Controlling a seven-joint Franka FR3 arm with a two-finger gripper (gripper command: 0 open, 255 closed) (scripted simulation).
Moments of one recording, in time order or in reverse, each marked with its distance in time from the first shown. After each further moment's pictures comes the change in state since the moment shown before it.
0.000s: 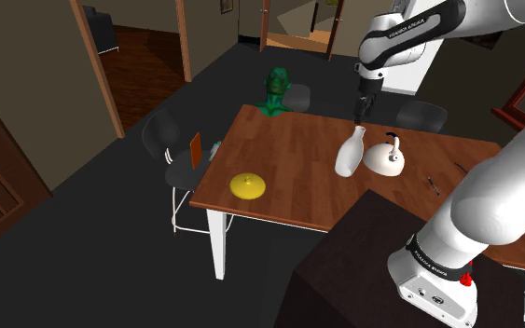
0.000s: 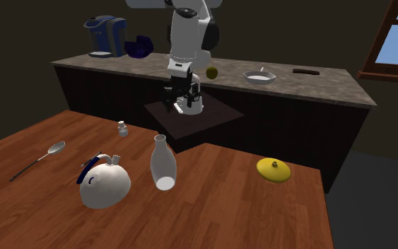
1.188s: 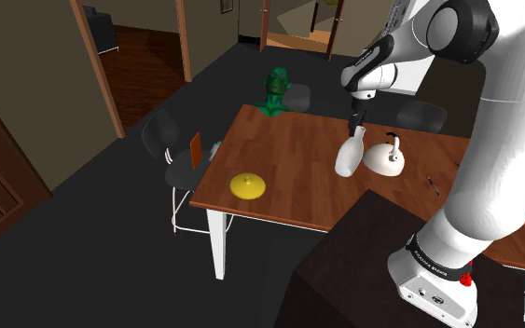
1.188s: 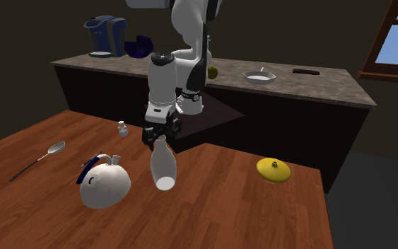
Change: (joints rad) arm -0.123 0.482 -0.027 0.242 0.269 0.182 -0.322
